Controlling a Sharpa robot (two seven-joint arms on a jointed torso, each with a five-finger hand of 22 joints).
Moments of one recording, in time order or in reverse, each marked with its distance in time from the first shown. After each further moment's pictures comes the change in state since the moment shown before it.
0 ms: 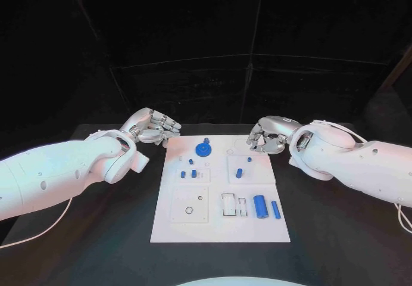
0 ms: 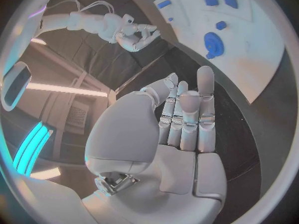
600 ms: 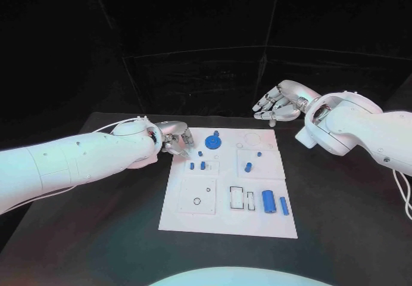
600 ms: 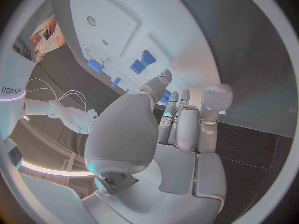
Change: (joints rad) left arm -0.014 0.133 0.000 -0.116 -0.816 0.245 -0.367; left_hand -0.003 -0.016 -0.116 0.030 -0.018 -0.139 -0.009 -0.076 -0.016 -0.174 0.021 -0.122 -0.021 0.178 0.016 0.234 0.411 -0.046 0.180 0.016 0.288 0.265; right arm 0.103 0.016 0.027 0.007 0.455 -0.037 -0.001; right_hand -0.033 0.001 -0.061 0.038 0.075 -0.056 0.025 0.001 0.003 -0.042 0.012 0.178 0.167 -0.117 0.022 -0.449 -0.413 0.033 -0.215 0.027 -0.407 -0.396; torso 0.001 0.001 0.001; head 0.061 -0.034
